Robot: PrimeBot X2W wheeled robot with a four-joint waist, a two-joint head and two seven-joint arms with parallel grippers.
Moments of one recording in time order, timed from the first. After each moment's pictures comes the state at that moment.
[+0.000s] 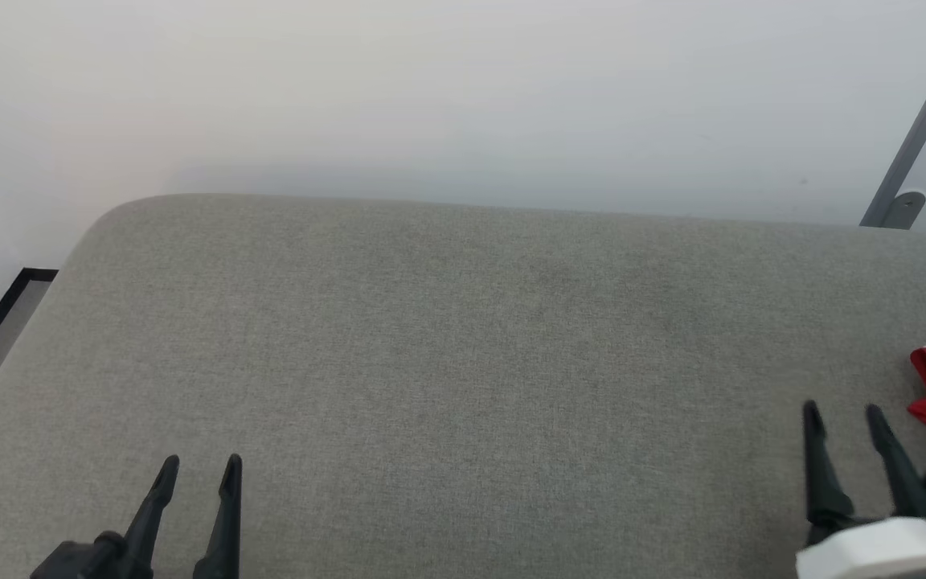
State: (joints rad) left arm 0.16 0.24 -0.07 0.08 -0.39 -0.13 -0.26; right arm 0.03 -0.10 -0.12 0.21 0.27 0.13 -0.24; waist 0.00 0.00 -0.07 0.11
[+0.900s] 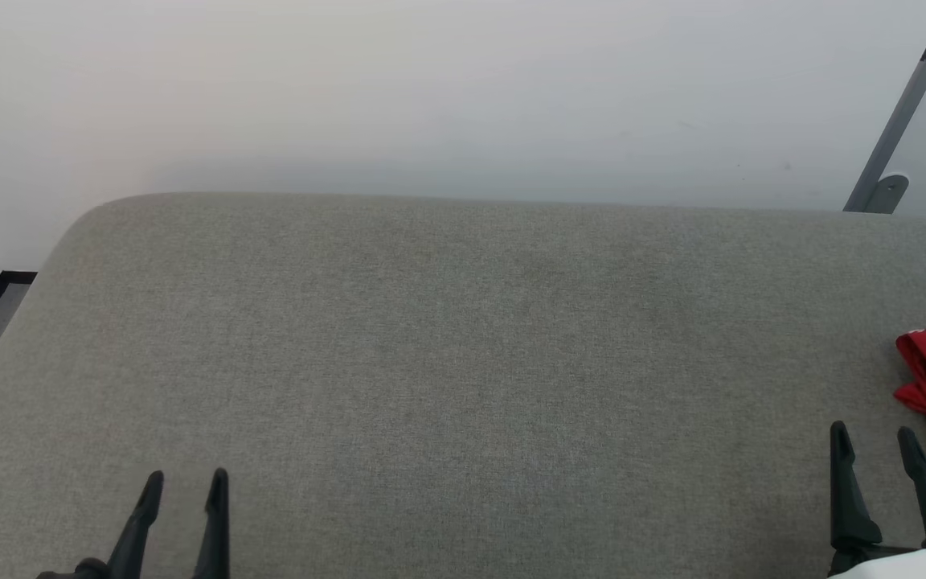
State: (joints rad) left arm 0.24 0.20 -0.02 -0.02 -0.37 -0.13 -0.26; right arm 0.17 -0.05 -0.19 -0.01 0.23 0.13 -0.15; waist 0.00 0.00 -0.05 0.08
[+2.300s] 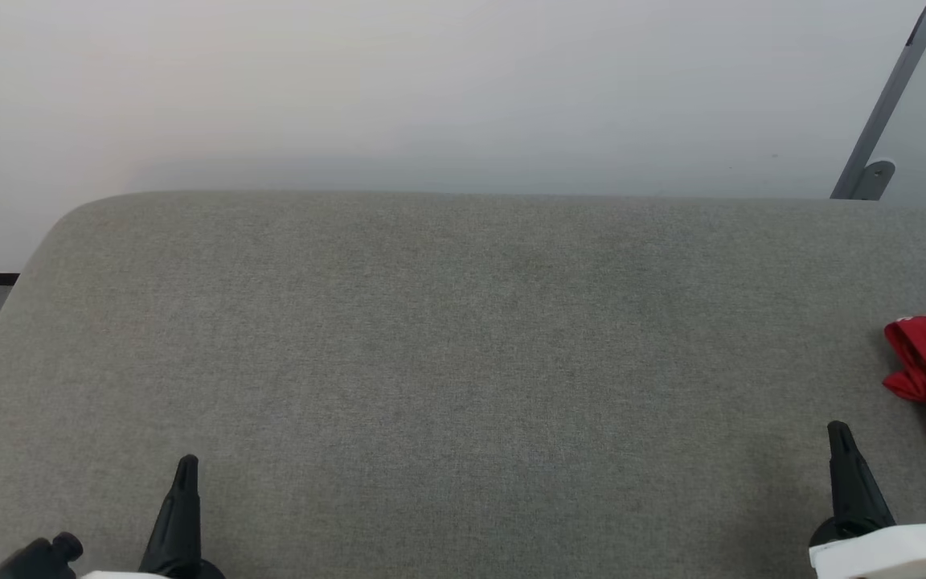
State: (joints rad) left arm 0.14 0.15 0.00 0.10 -0.84 -0.13 -0.14; right arm 0.09 -0.04 -0.16 0.11 0.73 0.13 -0.05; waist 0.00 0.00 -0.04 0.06
